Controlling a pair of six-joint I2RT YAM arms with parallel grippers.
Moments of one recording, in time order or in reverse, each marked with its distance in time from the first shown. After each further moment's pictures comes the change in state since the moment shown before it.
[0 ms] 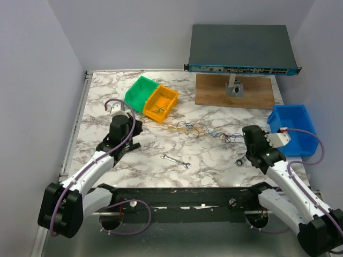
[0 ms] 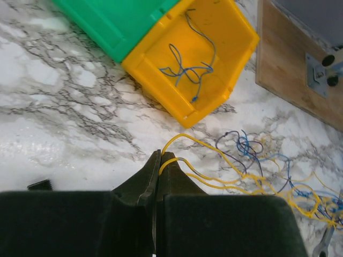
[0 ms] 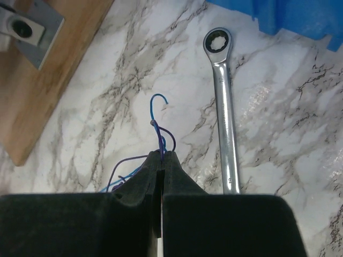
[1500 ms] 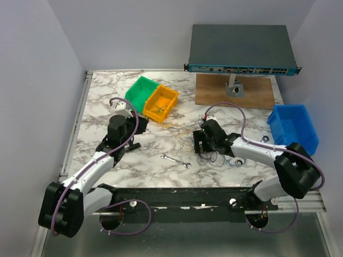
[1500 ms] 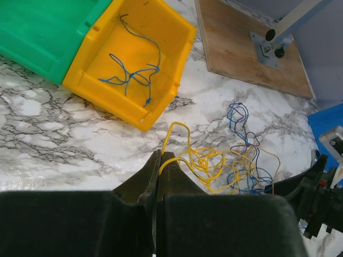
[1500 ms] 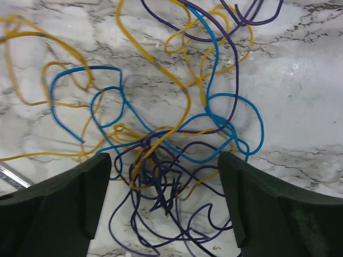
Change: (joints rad) left arm 0.010 0.005 -0.021 0.155 0.194 0.094; right arm 0.367 0.571 0.169 0.364 -0.595 -0.767
